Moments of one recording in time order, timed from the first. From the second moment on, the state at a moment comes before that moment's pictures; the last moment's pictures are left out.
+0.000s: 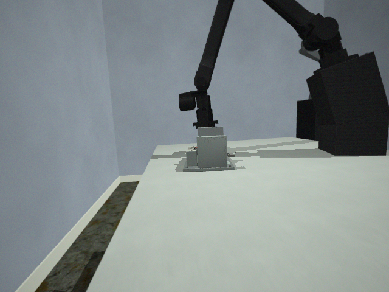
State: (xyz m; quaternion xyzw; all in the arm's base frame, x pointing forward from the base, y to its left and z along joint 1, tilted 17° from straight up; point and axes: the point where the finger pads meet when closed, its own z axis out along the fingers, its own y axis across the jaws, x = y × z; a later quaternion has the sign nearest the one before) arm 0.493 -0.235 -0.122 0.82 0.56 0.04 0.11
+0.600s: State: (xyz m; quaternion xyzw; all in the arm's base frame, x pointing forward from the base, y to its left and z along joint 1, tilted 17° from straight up) arm 0.501 -0.237 -0.113 0.82 0.56 0.04 0.11
